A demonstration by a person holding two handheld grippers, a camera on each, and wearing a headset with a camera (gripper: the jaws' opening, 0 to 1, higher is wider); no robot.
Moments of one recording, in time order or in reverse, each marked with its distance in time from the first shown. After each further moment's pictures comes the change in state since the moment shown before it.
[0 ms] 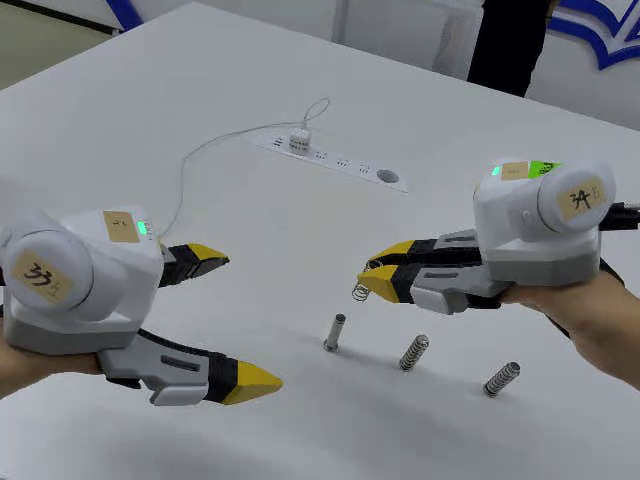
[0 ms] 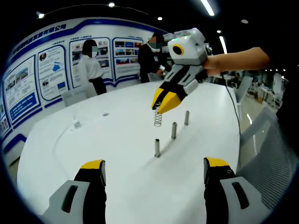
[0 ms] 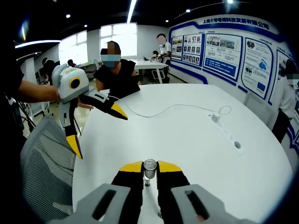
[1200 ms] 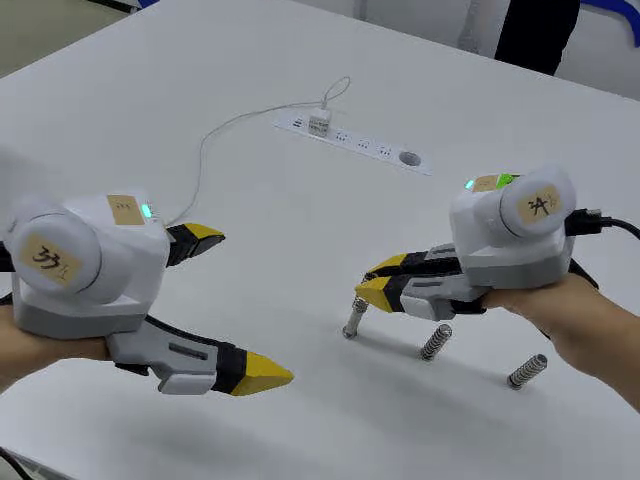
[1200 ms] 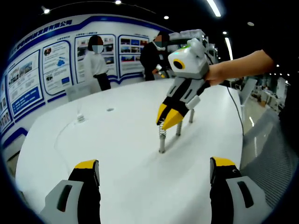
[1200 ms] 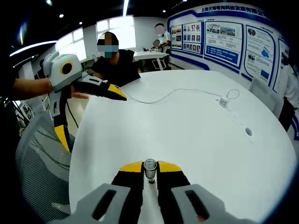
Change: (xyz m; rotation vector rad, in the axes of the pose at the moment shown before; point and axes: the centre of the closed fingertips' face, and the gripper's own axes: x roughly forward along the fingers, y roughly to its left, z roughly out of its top) left arm 0.000 0.011 -0.012 -0.041 0.012 0.027; right arm 0.034 0.009 -0.033 0.055 0.086 0.039
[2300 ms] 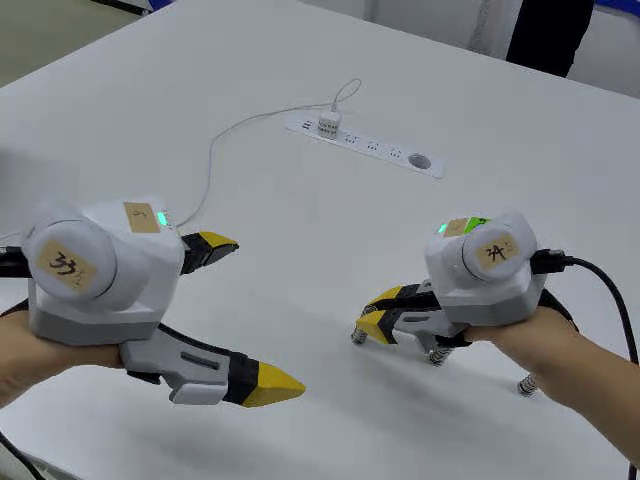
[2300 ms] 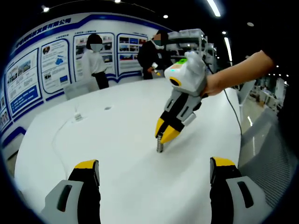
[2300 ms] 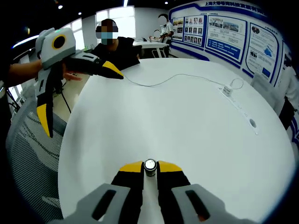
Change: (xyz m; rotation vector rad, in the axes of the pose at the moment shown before) left arm 0.002 -0.005 -0.003 -0.004 0.016 -0.016; right arm 0.026 -0.001 -0.035 -0.027 0.090 -0.026
